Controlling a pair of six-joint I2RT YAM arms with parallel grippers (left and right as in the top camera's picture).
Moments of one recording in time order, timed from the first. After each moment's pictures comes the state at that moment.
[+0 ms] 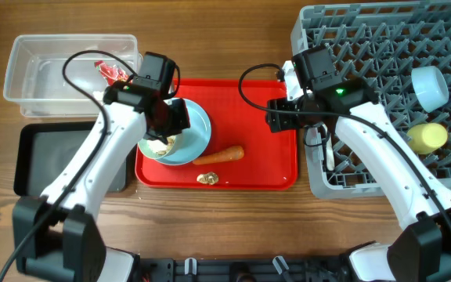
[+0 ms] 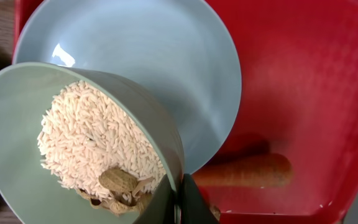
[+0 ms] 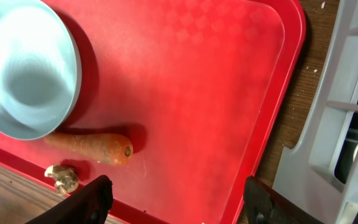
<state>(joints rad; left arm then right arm) -0.28 1.61 1.25 -0.94 0.11 -0.50 0.35 1.59 1.29 -0.90 -0.17 0.17</state>
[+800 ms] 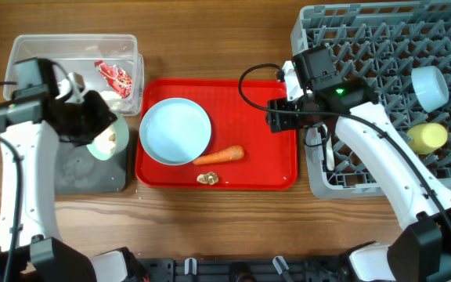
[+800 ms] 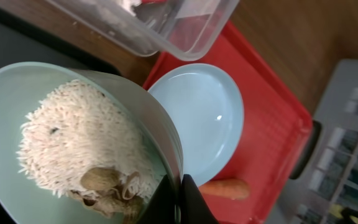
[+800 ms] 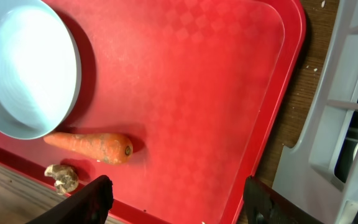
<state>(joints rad) 0.29 1.47 1.25 -1.02 0.44 -0.36 0.35 1.59 1.29 -0.91 -0.17 0.17</state>
